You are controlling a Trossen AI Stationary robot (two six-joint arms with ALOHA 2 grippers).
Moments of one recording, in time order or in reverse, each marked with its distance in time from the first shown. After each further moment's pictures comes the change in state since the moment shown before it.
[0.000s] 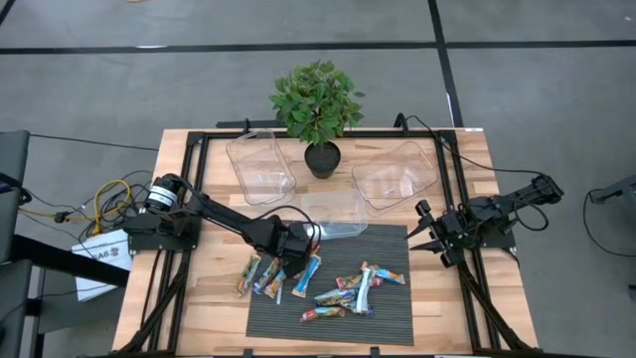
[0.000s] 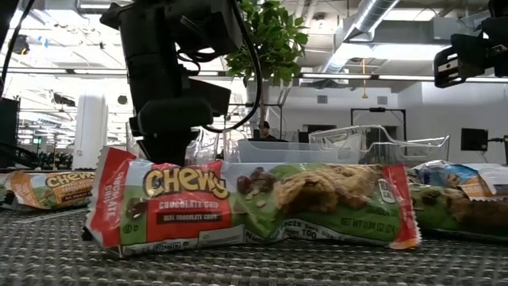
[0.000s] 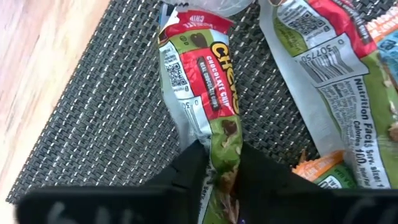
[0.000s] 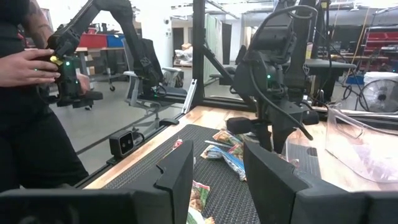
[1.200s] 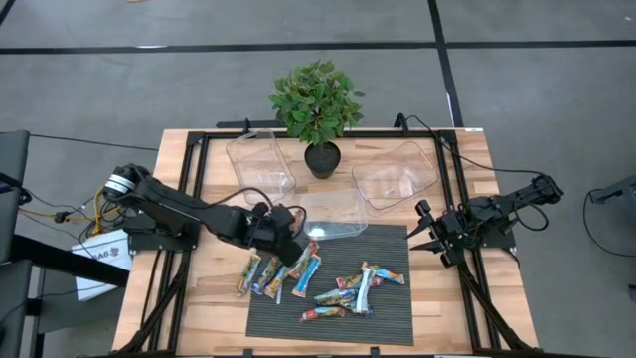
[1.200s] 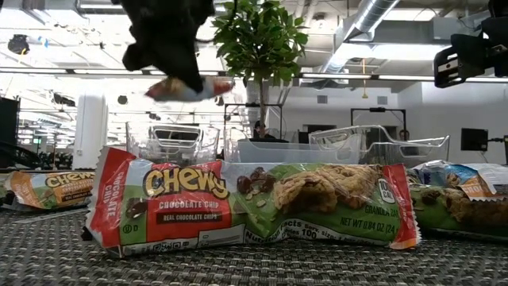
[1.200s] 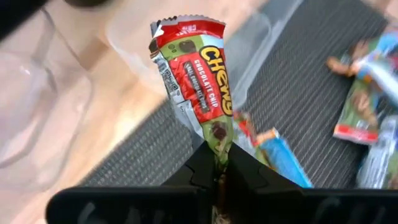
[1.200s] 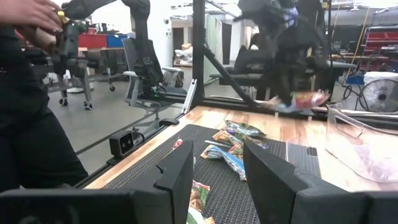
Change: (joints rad) left arm -0.053 -0.357 -0.001 0.008 -0.251 -0.164; right arm 0.000 0.000 0.000 0.000 0.000 0.000
